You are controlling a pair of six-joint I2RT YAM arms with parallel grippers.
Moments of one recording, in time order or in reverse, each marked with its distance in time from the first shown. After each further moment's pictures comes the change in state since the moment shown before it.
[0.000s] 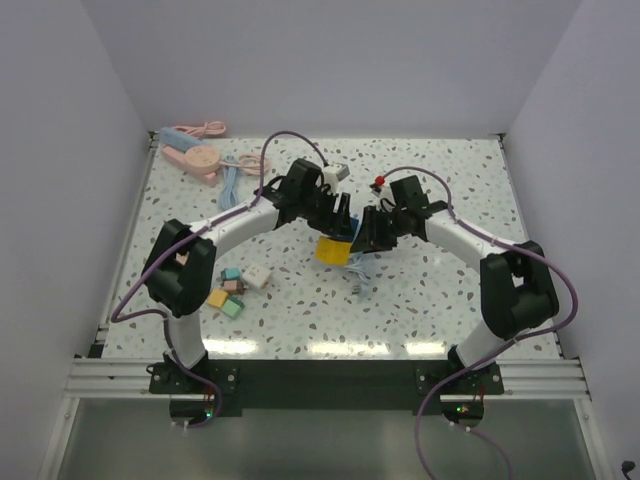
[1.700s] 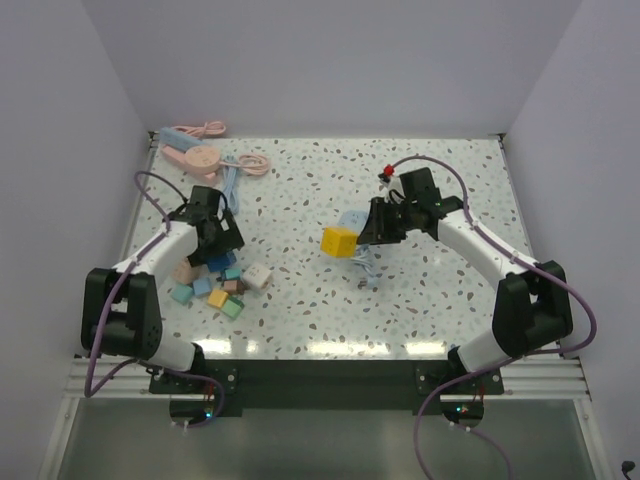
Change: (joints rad) left arm 0.490 -0.385 -0.478 -0.293 -0.617 -0.240; right arm -0.008 -0.120 0.048 -0.105 0.043 -0.023
